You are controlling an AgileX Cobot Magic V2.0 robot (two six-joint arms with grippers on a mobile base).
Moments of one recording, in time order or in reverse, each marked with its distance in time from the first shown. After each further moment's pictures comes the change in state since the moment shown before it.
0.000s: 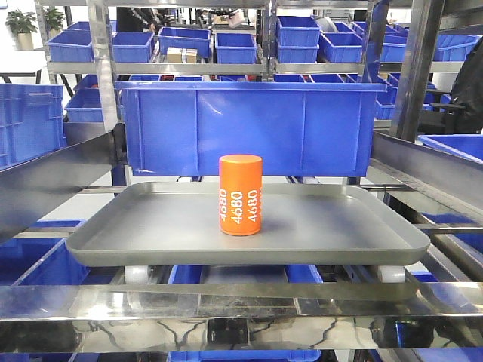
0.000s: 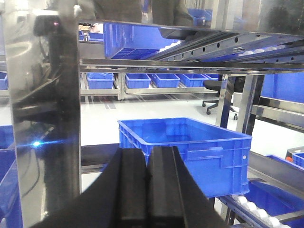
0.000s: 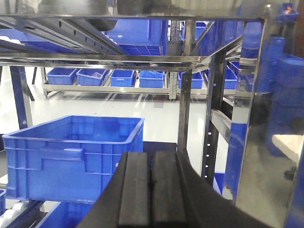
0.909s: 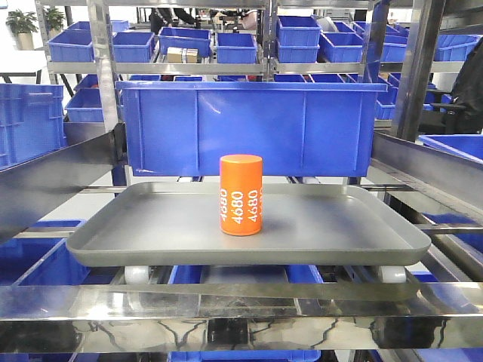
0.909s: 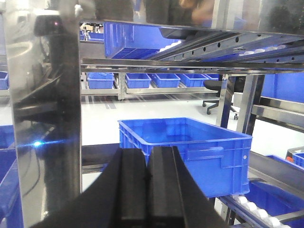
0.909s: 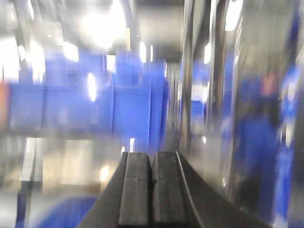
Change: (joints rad) left arm 0.000 0.000 0.000 0.000 0.000 0.000; right arm 0.000 0.065 -0.444 0.000 0.045 -0.031
